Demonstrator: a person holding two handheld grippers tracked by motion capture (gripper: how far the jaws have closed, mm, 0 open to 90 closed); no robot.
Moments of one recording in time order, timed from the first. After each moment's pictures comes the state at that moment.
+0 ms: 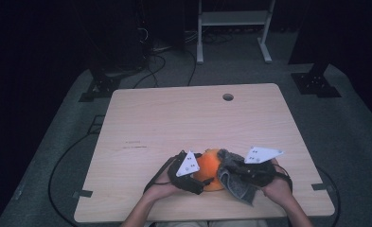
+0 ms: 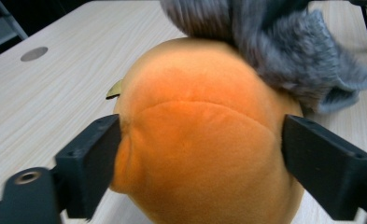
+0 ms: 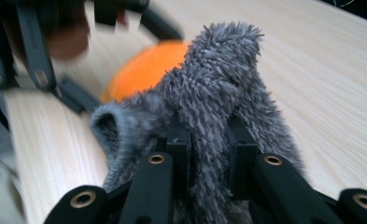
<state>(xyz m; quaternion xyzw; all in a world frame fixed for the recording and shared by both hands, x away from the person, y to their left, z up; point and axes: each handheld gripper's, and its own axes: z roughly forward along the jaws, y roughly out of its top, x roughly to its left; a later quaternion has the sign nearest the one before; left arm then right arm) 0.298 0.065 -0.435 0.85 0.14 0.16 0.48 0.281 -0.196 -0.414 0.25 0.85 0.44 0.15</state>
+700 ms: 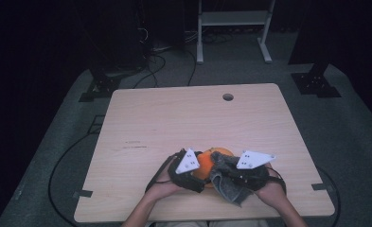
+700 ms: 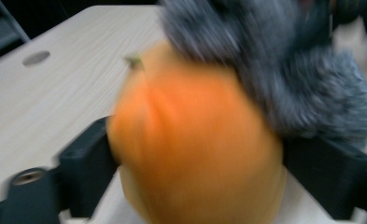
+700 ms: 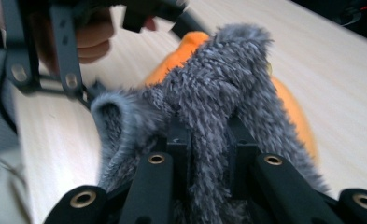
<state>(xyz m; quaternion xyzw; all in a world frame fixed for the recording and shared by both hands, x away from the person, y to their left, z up) 0.300 0.065 -0.427 0.84 0.16 0.15 0.50 0.272 -0.175 -0.410 0.23 0.85 0.46 0.16</state>
